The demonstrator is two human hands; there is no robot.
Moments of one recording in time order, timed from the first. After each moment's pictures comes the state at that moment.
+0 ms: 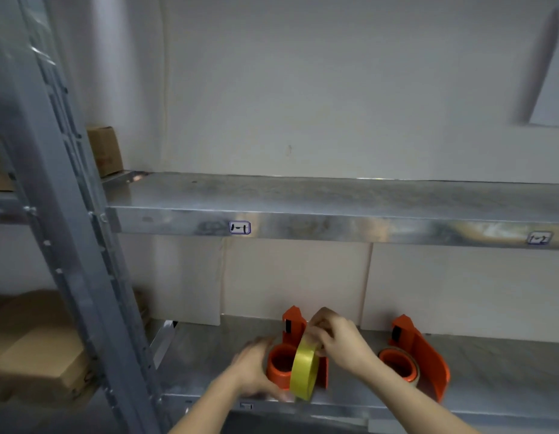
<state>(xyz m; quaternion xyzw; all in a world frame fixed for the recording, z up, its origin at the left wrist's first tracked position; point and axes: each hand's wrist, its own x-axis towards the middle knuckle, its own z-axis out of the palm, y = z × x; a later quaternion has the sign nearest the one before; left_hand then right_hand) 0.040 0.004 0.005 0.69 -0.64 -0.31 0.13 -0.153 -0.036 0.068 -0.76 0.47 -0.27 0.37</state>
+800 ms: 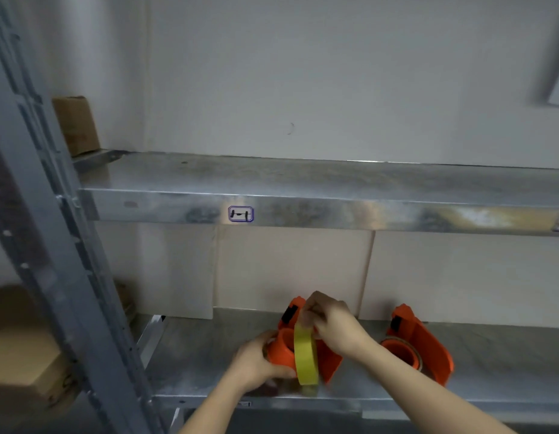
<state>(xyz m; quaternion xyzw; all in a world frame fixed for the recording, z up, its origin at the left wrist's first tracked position) 0.042 -0.014 -0.030 0.66 -0.57 -0.40 0.28 -0.136 -0.060 0.058 -0.78 0.47 -0.27 0.32</state>
